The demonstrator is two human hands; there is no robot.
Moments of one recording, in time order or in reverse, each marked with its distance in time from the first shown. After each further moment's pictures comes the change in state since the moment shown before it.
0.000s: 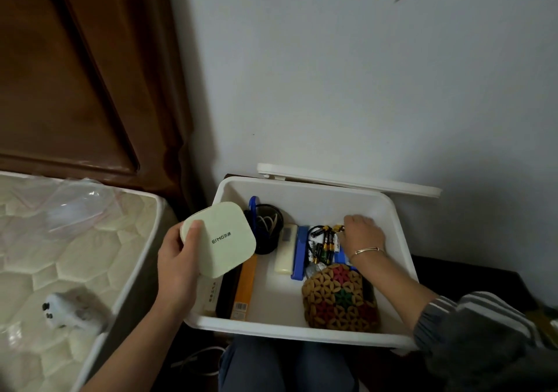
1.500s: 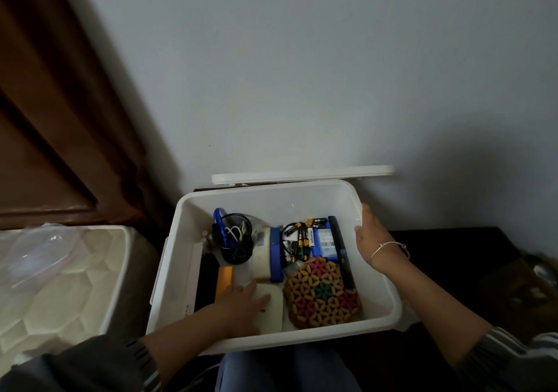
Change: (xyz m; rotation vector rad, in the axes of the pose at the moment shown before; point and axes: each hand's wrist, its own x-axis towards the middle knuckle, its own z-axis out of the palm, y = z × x) left_hand -0.010 -0.072 0.095 1.757 -1.390 0.490; right_hand -0.055 0.070 -0.022 0.682 -0.061 0.241
